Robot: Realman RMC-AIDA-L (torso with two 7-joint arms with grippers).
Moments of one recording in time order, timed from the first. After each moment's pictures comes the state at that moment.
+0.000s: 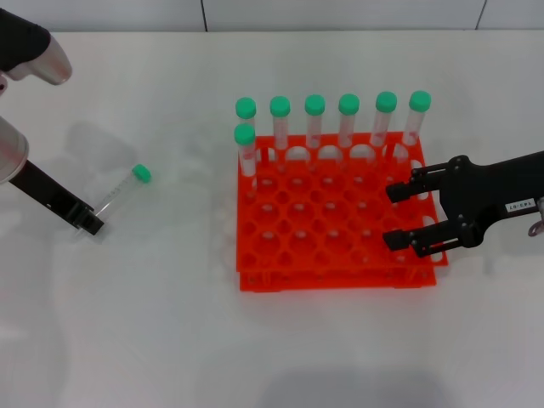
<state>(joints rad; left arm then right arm) -0.79 -1.99 0.96 0.76 2.83 1.43 -2.29 0.61 1.95 -1.12 -0.77 -1.88 -1.58 1.51</state>
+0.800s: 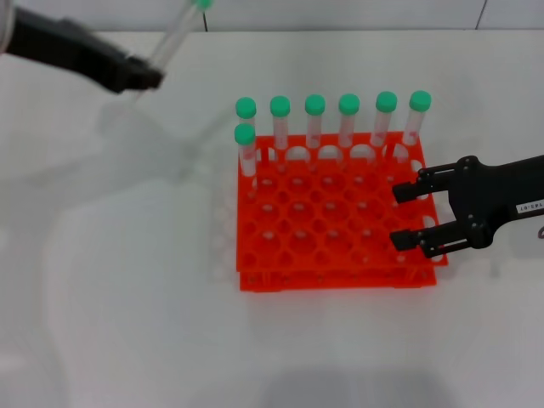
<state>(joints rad) -0.69 -2.06 0.88 1.41 2.46 1.67 -2.25 0.60 1.95 -1.08 -0.77 -1.88 -1.62 1.51</state>
